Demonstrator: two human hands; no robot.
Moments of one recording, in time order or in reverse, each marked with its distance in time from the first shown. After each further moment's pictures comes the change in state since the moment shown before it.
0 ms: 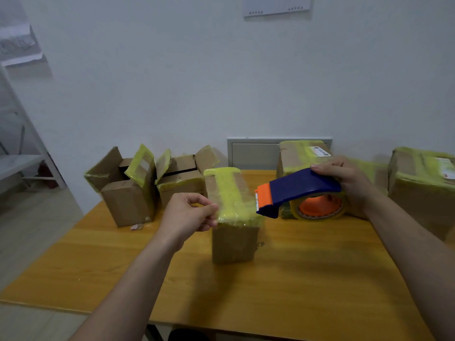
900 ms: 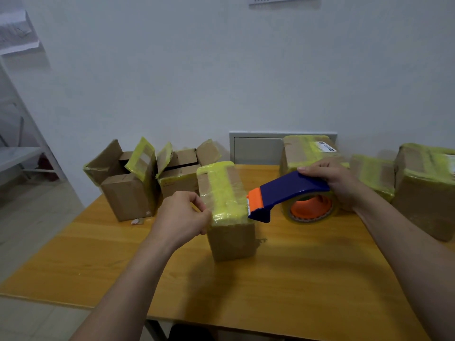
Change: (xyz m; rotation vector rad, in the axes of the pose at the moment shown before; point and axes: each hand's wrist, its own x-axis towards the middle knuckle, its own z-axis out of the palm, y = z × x) left_hand -0.006 -0.006 -0.012 0.539 0.071 0.134; right_hand 0.014 0.008 0.022 -0.070 -0.096 0.080
